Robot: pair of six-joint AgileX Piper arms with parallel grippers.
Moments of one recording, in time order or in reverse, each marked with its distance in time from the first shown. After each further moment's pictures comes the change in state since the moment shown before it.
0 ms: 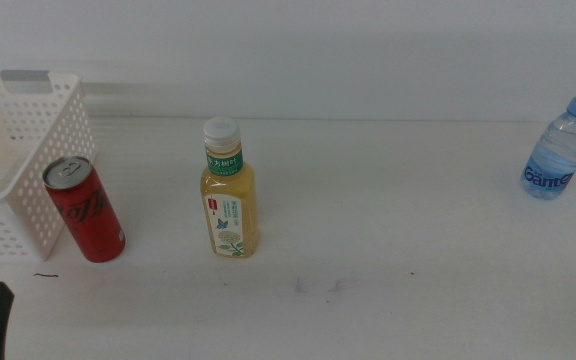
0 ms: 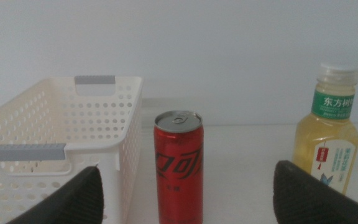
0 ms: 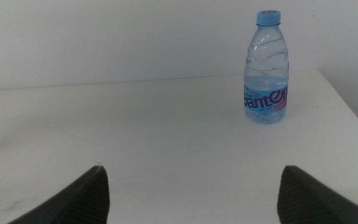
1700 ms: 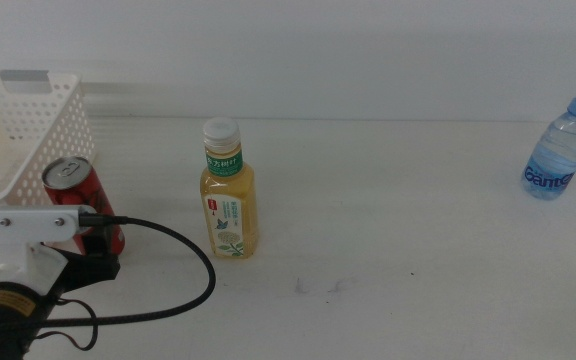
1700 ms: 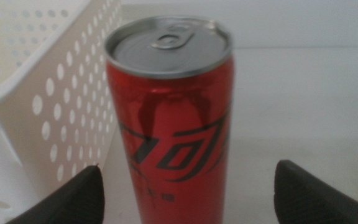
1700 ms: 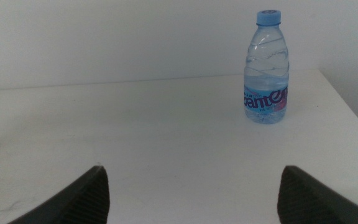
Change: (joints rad) left arm -0.101 1.570 -0.194 -0.211 -1.104 0.068; right arm 0.000 0.000 0.000 0.000 0.000 0.000
